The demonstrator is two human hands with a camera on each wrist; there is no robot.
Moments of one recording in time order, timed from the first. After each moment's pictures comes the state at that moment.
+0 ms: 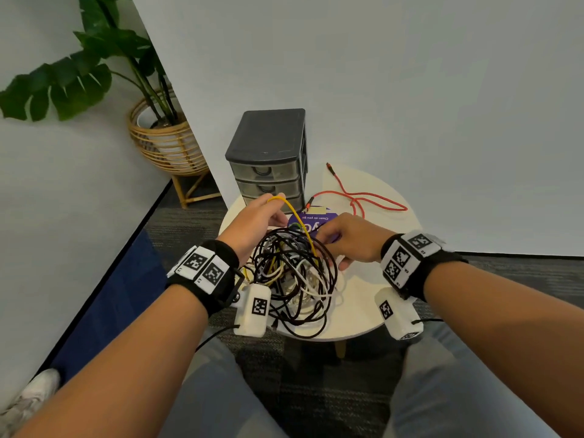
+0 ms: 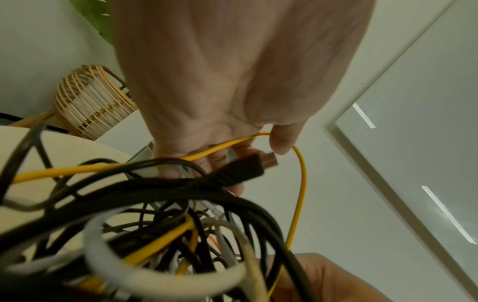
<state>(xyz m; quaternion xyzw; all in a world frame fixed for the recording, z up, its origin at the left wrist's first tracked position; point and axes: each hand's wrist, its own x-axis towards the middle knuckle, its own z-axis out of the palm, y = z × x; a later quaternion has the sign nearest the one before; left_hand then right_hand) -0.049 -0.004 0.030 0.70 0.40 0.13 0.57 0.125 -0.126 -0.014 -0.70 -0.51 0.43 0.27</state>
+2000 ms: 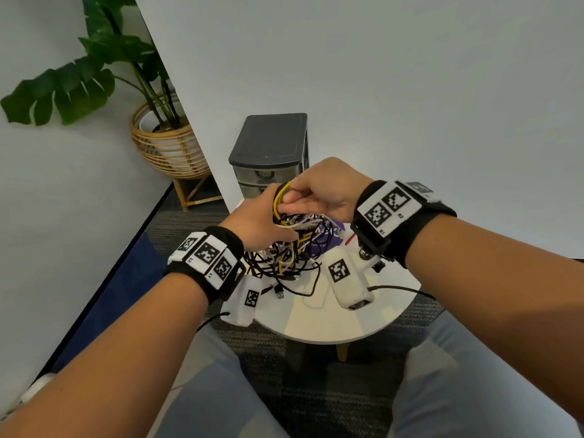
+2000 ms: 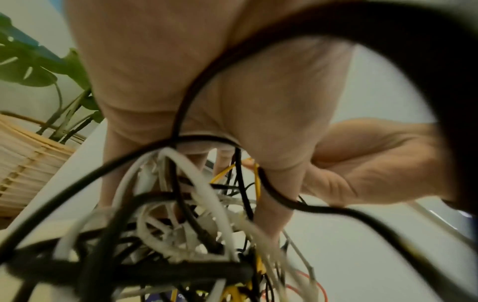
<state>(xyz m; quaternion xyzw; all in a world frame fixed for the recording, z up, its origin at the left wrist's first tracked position) -0.052 0.022 0.038 0.90 0.32 0.02 0.30 0.079 -0.074 0.095 -0.63 -0.19 0.53 0.53</state>
